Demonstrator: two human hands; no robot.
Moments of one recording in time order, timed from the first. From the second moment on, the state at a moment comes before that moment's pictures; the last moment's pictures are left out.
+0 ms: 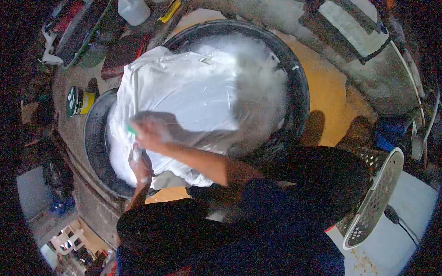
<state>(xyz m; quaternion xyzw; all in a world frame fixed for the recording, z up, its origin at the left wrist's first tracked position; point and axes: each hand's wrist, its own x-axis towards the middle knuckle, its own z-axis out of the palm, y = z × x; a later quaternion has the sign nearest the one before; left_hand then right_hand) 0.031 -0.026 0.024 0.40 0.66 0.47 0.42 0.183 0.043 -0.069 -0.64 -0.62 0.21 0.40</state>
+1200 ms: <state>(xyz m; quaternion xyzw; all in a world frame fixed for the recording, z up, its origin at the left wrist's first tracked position) 0.029 -0.027 0.024 0.37 0.64 0.49 0.46 0.228 0.015 -0.008 -0.64 -0.65 0.24 0.33</state>
